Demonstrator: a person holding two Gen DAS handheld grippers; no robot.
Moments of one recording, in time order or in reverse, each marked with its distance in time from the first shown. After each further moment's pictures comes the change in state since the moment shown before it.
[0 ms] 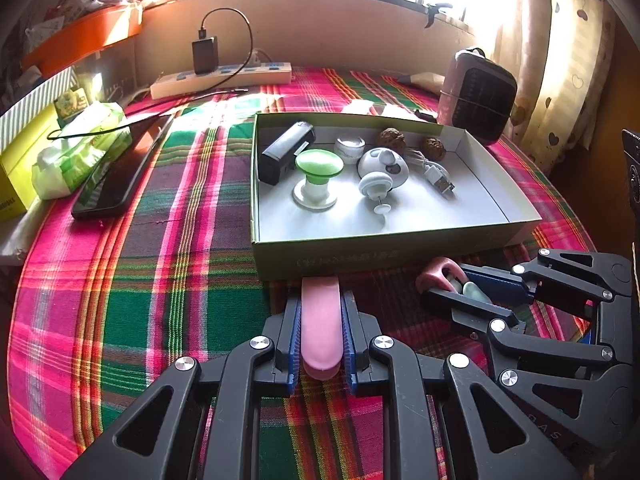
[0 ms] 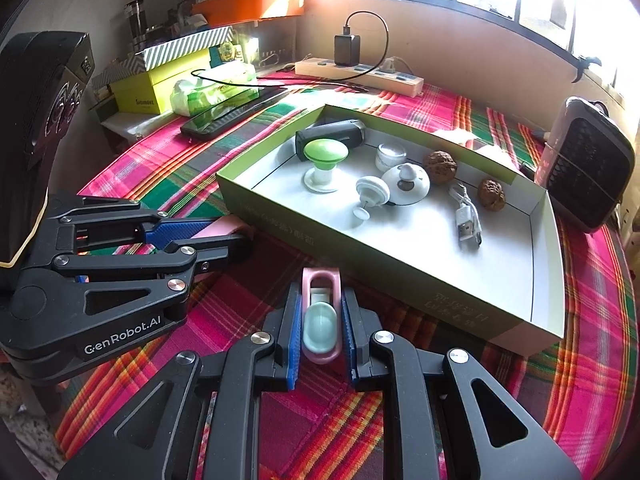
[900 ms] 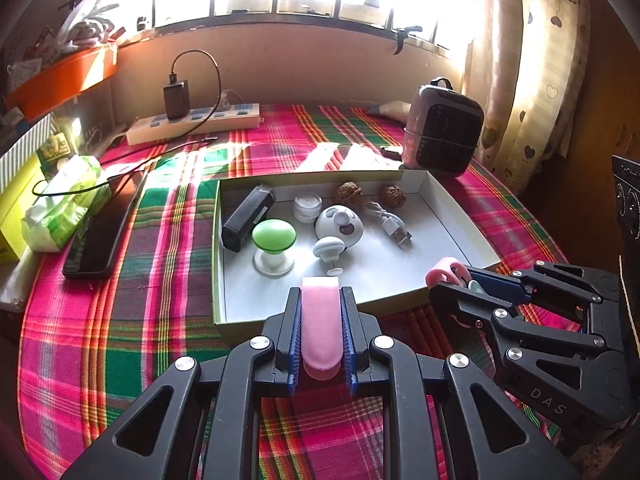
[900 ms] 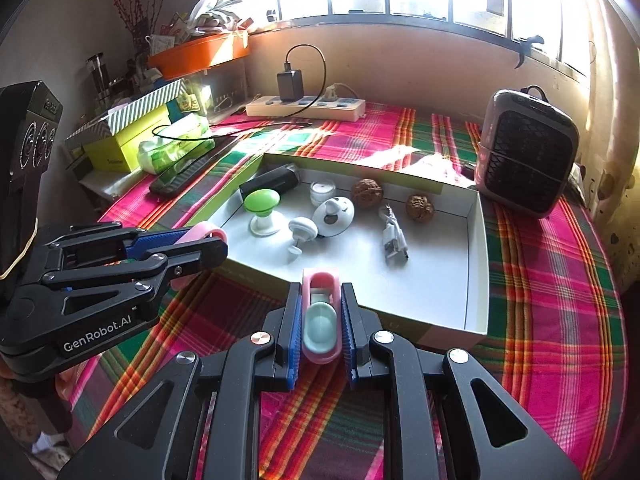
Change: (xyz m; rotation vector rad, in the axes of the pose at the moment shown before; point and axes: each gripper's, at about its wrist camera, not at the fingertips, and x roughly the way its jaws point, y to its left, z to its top) left arm -0.019 -0.024 0.033 0.051 -0.079 -0.061; right arm -0.033 -0.040 0.009 0.156 -0.082 -0.061
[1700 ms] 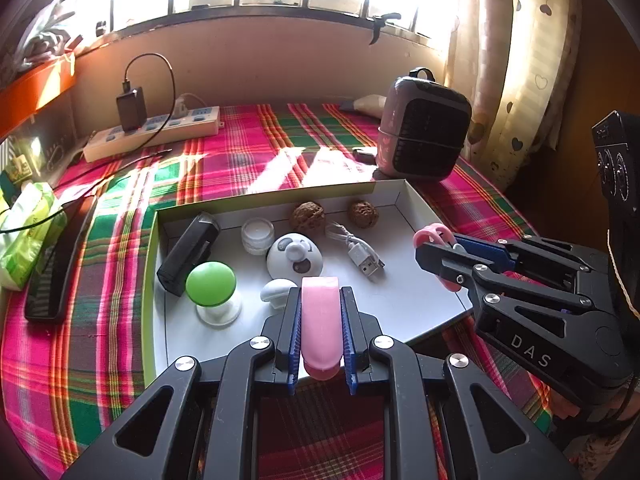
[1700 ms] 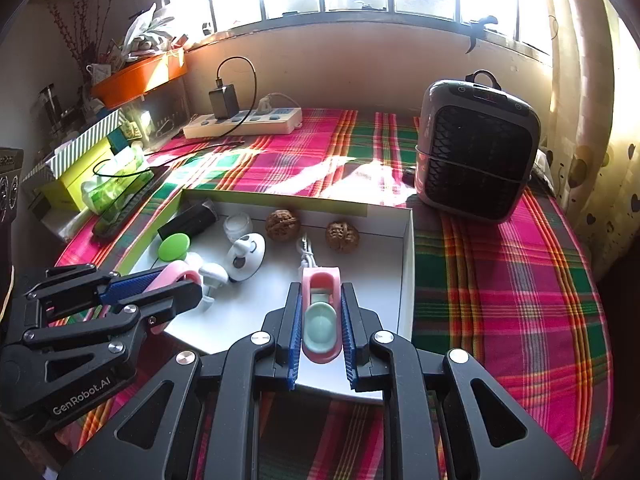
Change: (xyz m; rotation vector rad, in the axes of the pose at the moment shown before) left arm 0.040 -0.028 0.029 0.040 0.031 -0.059; right arm 0.021 -0.056 0.029 0.106 0.006 -0.090
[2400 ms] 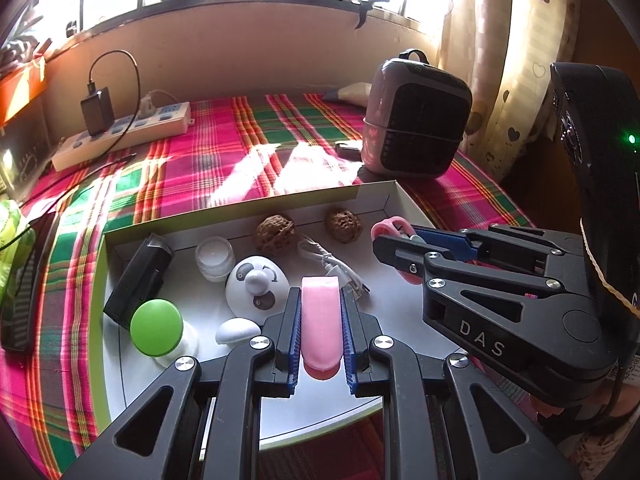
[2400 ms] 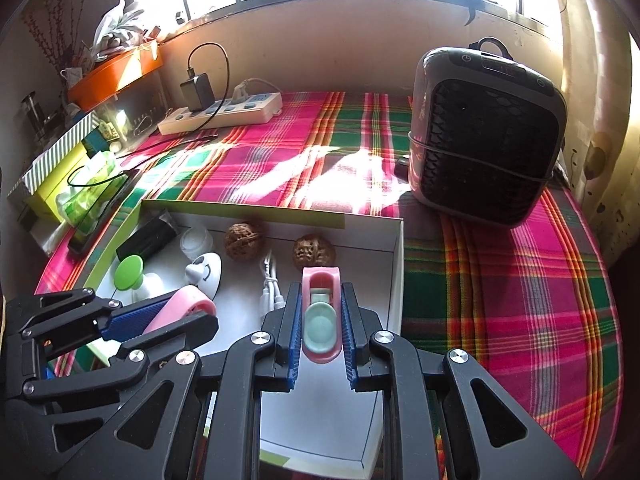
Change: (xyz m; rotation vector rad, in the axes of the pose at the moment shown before) left arm 0.037 -0.016 0.018 0.025 0.039 -0.024; right arm 0.038 -0.025 0.018 0.036 0.074 0.016
